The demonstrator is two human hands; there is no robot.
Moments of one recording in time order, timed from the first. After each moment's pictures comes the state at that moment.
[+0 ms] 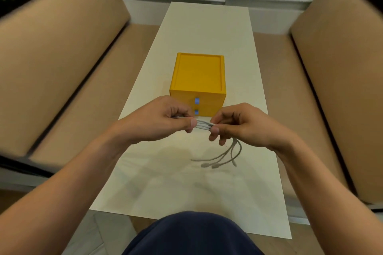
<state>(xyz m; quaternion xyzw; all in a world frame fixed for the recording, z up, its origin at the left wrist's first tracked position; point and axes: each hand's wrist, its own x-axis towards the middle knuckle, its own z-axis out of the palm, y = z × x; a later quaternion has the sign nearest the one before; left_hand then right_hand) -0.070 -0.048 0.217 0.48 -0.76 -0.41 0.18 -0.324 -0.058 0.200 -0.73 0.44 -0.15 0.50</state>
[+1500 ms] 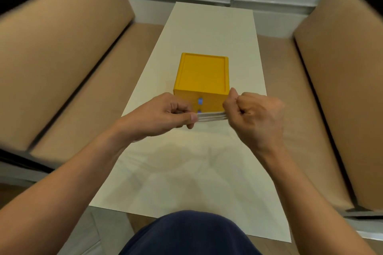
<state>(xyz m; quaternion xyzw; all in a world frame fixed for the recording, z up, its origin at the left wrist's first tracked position) -0.064 -0.049 0.216 0.46 -0.73 -0.45 0.23 -0.295 -0.061 0.181 -0.73 0.52 -0.44 -0.08</state>
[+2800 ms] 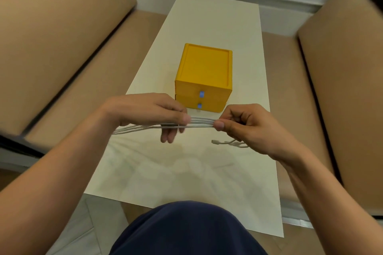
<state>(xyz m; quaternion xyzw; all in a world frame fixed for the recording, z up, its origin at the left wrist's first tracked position) -0.038 -0.055 0.218 0.42 -0.73 -0.53 0.04 -0.313 -0.036 0.202 -0.74 0.46 -0.21 0.45</state>
